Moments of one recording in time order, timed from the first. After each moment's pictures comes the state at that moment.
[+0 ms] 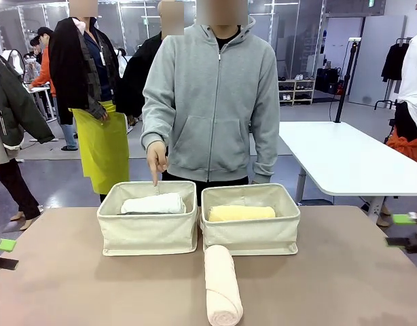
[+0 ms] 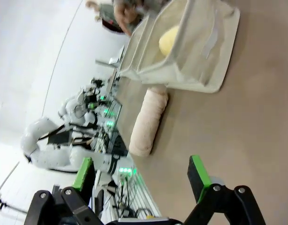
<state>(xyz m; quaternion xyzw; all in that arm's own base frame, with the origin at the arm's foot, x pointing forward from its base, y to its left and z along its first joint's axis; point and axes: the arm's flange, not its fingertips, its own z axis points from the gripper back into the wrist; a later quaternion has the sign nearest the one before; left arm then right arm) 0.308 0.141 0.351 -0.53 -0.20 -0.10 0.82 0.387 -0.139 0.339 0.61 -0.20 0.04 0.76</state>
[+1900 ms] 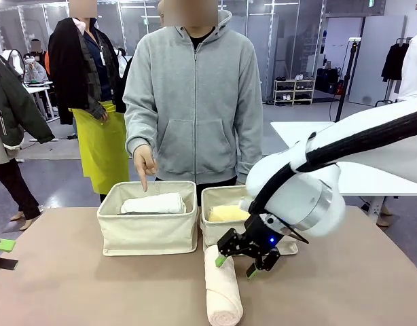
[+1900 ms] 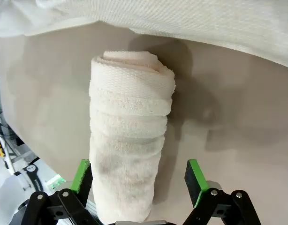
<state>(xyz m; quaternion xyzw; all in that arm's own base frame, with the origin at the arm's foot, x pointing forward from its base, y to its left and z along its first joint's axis) 0.308 0.142 0.351 -0.53 -0.20 -0.10 0.82 0.412 0.266 0.326 0.26 -0.01 0.06 0.96</state>
